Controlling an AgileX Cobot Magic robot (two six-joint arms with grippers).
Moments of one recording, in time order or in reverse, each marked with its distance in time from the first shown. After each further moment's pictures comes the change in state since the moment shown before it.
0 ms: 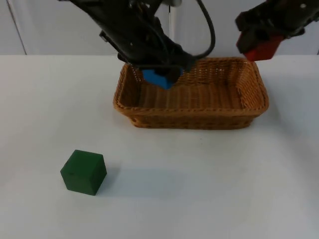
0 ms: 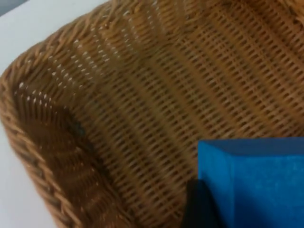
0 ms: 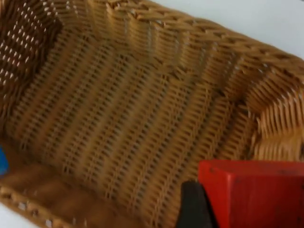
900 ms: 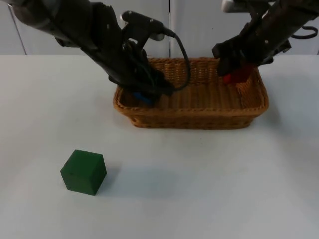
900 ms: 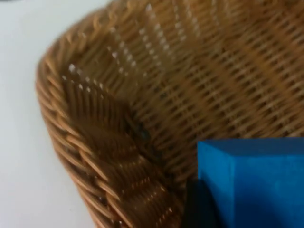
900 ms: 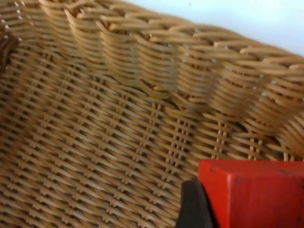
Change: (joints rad) right arm 0.000 0.271 -0.190 0.054 -0.063 0.000; left arm 0.080 0.184 -0.026 0.012 -0.187 0.054
